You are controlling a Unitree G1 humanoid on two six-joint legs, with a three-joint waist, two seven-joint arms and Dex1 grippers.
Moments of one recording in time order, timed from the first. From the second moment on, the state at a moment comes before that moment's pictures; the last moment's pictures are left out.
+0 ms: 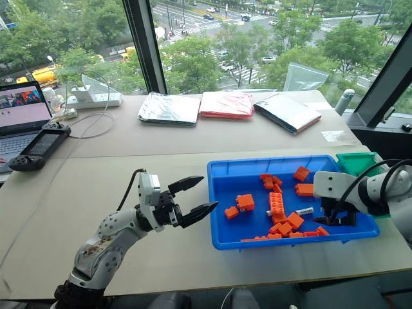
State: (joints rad) left arm -0.17 0.32 -0.16 -0.39 -0.55 0.31 -0.74; right arm -0.33 -1.21 0.07 -0.04 -0.02 0.25 1.25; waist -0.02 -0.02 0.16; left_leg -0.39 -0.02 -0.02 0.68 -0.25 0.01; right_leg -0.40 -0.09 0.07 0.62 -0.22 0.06
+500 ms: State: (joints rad) left arm -0.16 0.33 -0.16 -0.40 -0.54 0.31 -0.71; right arm -0.43 -1.11 0.19 0.24 -0.10 0.16 1.29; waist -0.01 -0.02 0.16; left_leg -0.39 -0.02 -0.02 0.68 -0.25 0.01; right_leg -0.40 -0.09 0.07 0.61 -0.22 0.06
